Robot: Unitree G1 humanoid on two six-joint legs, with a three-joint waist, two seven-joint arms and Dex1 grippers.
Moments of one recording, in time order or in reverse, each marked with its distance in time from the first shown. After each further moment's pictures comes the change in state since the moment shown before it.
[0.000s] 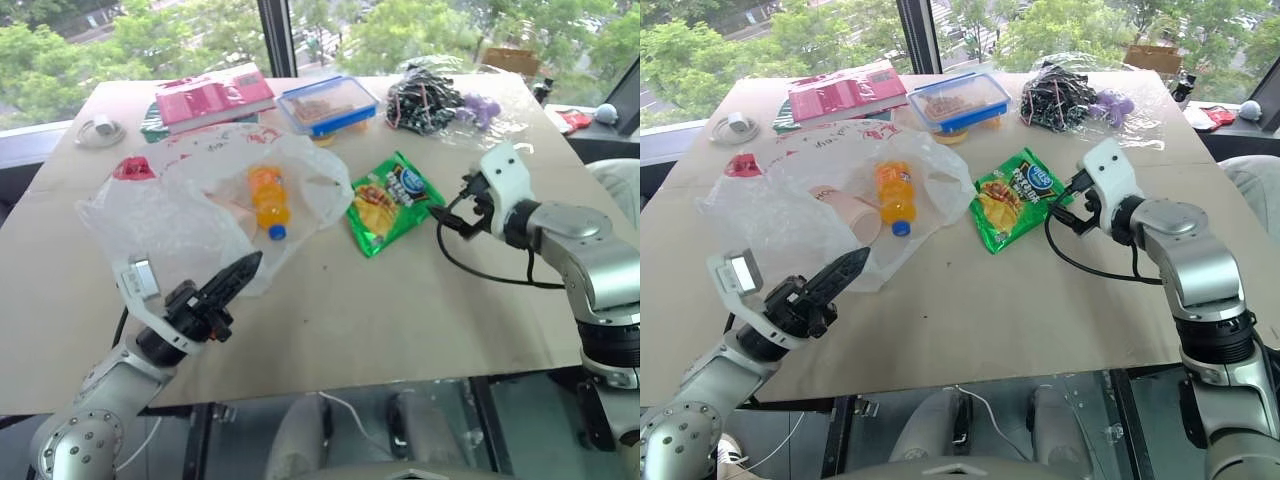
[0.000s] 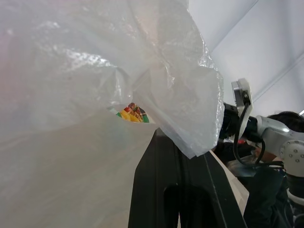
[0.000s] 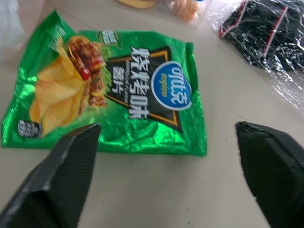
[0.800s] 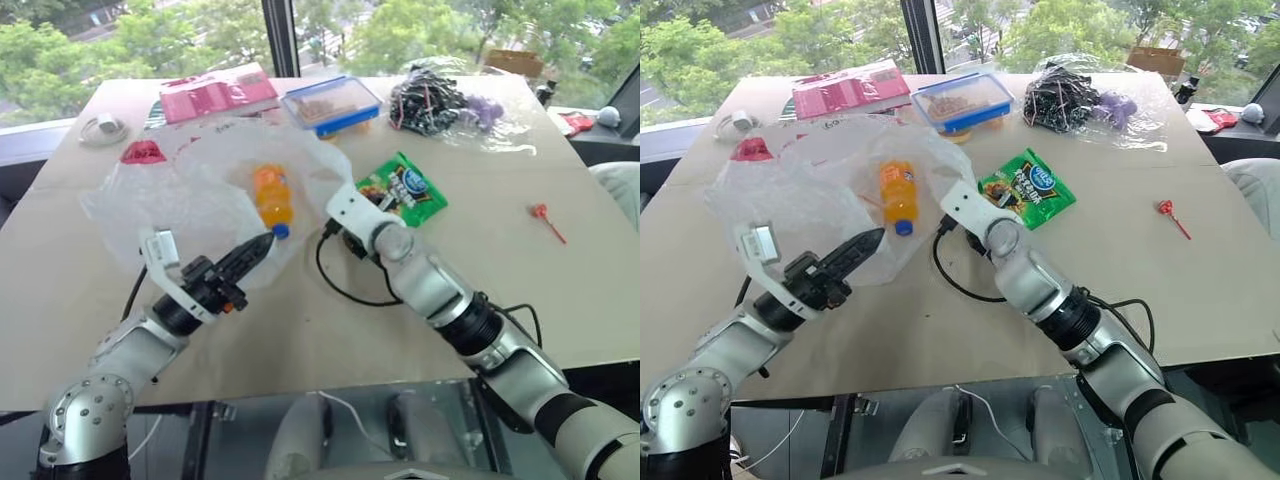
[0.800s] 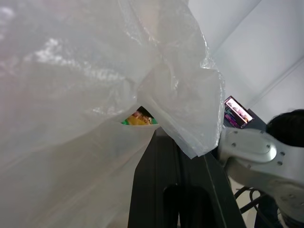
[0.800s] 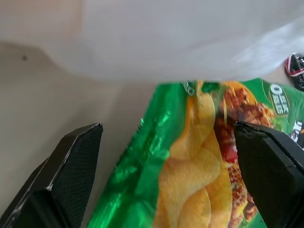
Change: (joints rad) left arm -0.155 0.023 -0.038 0.029 -0.002 0.091 0.125; right arm -0.238 0.463 0.558 0.351 -0.457 0.145 -0.354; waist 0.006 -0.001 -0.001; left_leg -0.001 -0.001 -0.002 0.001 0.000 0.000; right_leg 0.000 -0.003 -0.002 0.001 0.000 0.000
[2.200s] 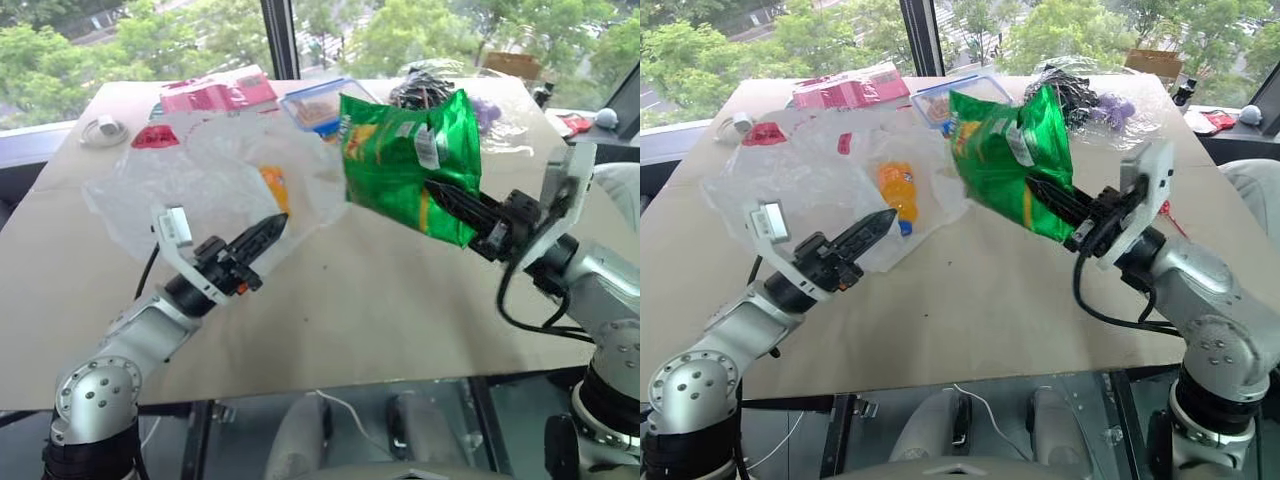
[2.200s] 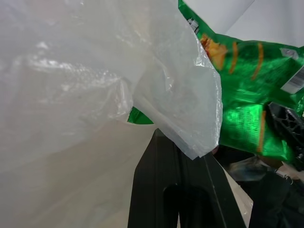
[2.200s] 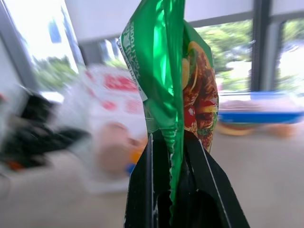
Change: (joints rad) left arm -0.095 0.019 -0.031 -0.023 -0.084 0.024 0.119; right arm 0.413 -0.212 -0.976 -0.723 1.430 0.024 0.097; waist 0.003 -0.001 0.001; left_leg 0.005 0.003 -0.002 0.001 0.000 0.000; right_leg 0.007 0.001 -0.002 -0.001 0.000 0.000
